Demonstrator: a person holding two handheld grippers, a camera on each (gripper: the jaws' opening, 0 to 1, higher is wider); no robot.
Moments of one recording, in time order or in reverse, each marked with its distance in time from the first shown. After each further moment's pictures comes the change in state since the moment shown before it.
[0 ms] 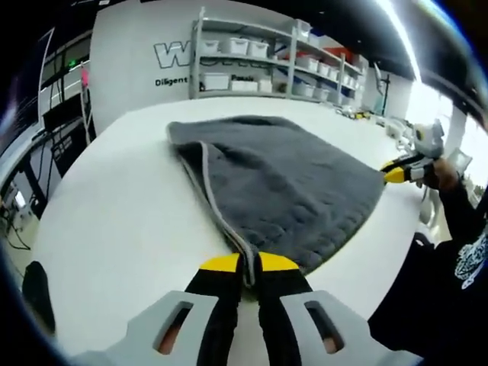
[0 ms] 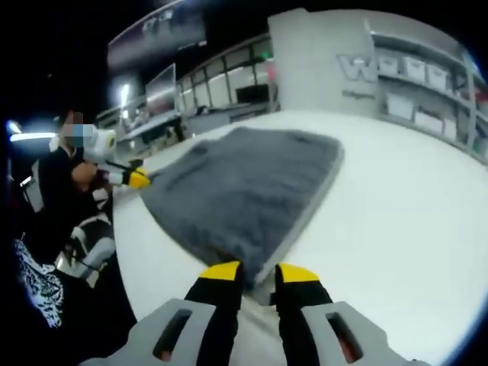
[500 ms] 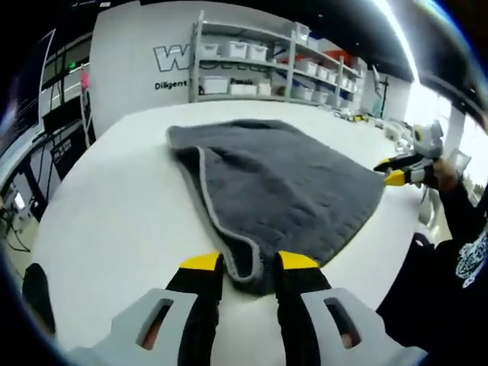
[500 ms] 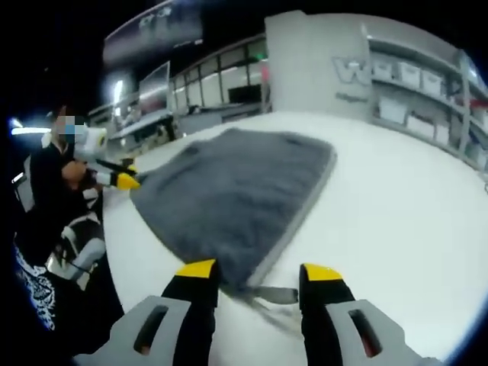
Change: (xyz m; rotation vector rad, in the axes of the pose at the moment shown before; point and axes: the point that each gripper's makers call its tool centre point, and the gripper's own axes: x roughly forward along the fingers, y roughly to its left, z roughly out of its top) left arm 0.002 0.001 0.001 0.023 -0.014 0.002; right arm 0.001 -0.002 0.003 -0.010 -0.007 -0.059
